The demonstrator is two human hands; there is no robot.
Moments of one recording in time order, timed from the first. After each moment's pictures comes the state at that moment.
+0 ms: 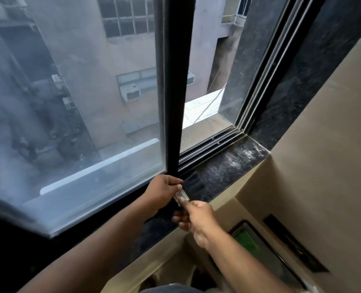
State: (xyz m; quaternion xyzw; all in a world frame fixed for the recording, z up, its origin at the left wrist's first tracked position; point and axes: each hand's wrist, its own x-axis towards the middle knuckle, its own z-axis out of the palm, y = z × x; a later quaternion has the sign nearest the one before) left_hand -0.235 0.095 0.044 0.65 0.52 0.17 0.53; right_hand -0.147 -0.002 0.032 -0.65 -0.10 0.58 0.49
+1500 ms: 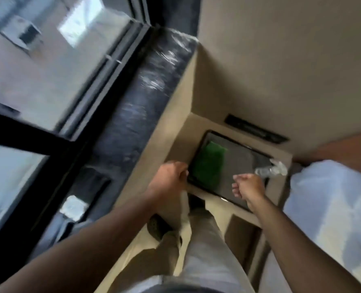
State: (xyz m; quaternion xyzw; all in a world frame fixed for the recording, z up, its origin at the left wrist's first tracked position) left_hand -0.105 0.006 -0.088 0.90 0.25 -0.12 0.35; right_hand 0.027 -0.192 -0.146 -0.82 0.18 0.38 0.40
